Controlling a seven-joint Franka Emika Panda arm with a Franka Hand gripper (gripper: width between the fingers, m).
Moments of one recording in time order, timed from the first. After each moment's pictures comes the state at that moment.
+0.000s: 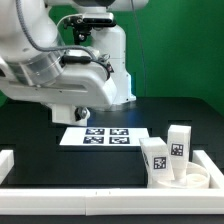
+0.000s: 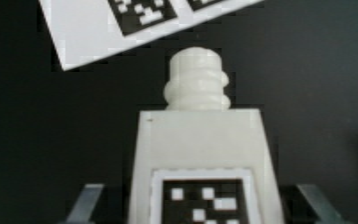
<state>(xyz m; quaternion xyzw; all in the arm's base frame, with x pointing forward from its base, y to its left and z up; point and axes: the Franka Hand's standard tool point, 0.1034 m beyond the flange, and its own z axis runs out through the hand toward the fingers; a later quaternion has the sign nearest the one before) 0.502 -0.091 0.103 -0.94 0.21 0.24 0.08</state>
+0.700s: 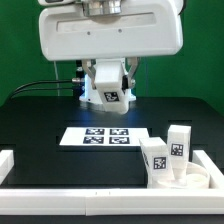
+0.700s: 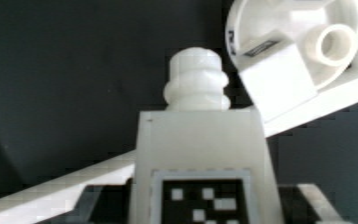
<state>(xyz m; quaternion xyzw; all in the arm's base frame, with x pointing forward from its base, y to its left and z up) 0.579 -0.025 0.166 -0.98 0.18 -0.02 0.04</state>
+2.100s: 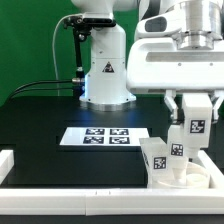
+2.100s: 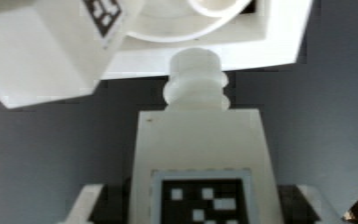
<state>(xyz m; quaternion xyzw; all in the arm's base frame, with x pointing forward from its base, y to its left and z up) 0.607 0.097 0.126 -0.96 0.04 -0.26 -0.01</state>
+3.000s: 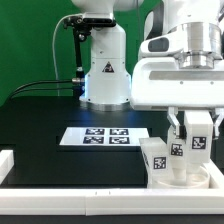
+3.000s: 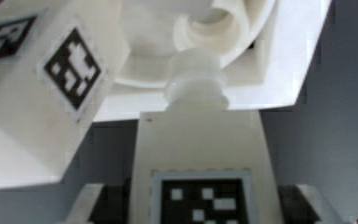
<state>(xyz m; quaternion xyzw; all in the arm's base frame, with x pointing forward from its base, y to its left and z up) 0.596 0.108 0.092 -0.96 0.05 -0.27 -0.02</state>
